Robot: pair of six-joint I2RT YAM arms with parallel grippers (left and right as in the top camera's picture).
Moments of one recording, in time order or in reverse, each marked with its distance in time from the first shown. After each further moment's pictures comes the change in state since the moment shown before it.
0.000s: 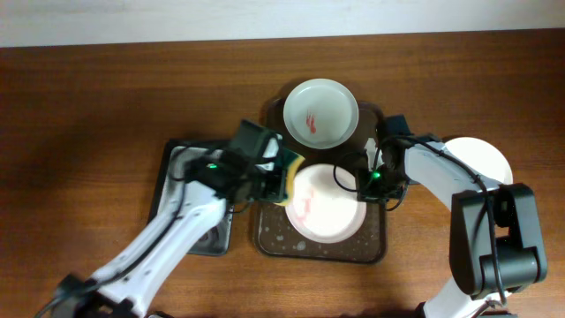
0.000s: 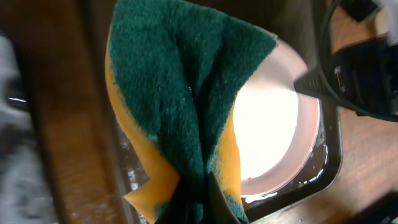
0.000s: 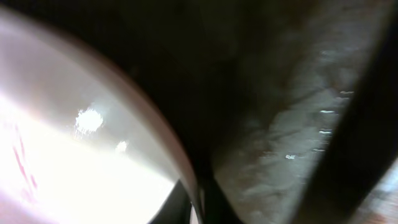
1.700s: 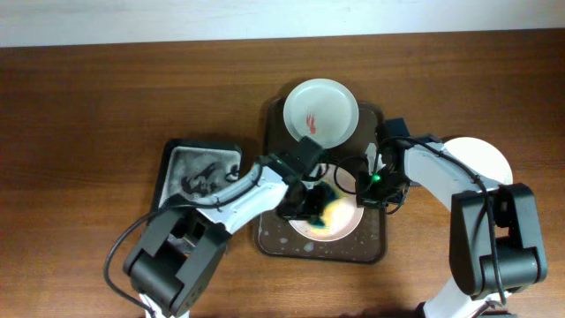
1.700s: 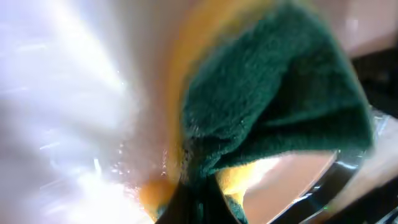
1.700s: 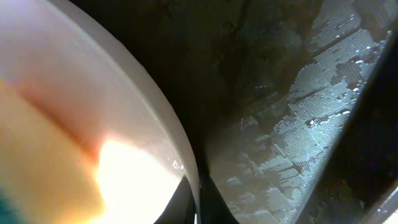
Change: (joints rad) left arm -0.153 0.417 0.083 0.071 0.162 -0.234; right arm 0.000 -0.002 -0.006 -0.050 -0.014 0.047
